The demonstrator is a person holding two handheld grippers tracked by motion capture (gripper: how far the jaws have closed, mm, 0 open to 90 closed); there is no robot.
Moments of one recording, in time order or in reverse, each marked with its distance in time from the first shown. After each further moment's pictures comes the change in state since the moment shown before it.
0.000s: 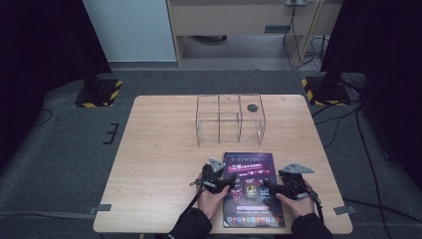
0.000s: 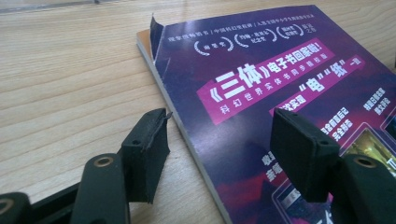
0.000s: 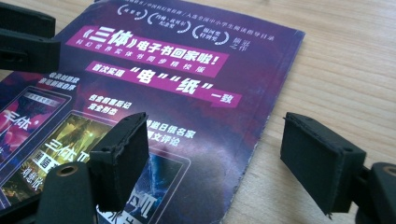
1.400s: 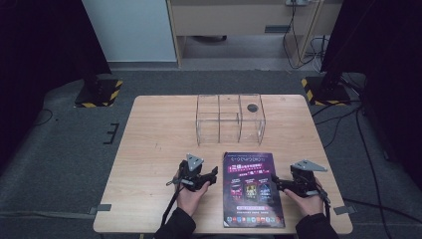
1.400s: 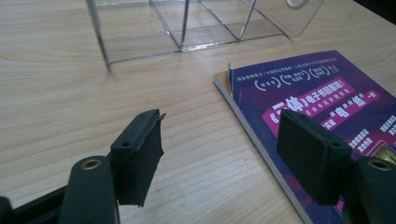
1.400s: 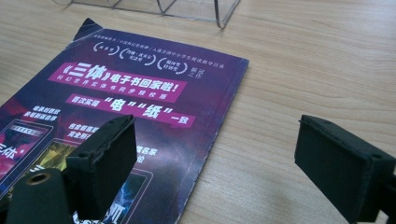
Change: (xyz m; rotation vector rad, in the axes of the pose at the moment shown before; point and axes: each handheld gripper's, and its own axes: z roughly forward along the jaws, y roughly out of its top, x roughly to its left) left arm 0.040 0.009 -0.052 -0.099 0.059 0.001; right arm -0.017 0.008 -0.021 -0.077 -0.063 0.044
